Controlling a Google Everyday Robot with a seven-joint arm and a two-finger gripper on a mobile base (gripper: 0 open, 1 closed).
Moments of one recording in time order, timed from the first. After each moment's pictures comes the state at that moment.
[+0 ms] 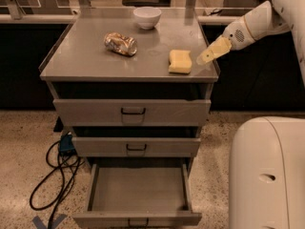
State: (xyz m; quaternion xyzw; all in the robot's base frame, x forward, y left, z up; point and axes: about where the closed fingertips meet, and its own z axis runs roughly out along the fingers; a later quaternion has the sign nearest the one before) arm 0.735 -0.192 0.868 -0.42 0.82 0.25 0.31
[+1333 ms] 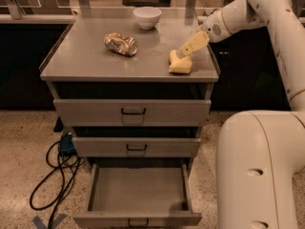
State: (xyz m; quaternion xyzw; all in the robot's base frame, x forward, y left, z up) arm 0.774 -0.132 0.885 -0.46 0.78 0.23 0.37
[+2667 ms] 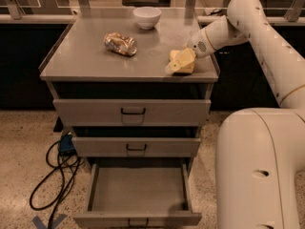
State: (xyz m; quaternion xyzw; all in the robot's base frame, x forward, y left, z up) arm 0.764 -0.089 0.825 -0.48 0.77 0.27 0.32
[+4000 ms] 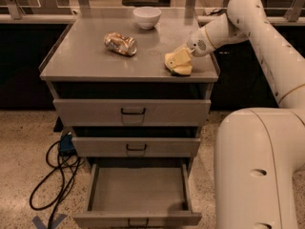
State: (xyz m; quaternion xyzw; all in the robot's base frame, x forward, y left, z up) arm 0.761 -0.087 0.830 -0.48 0.77 0.27 0.32
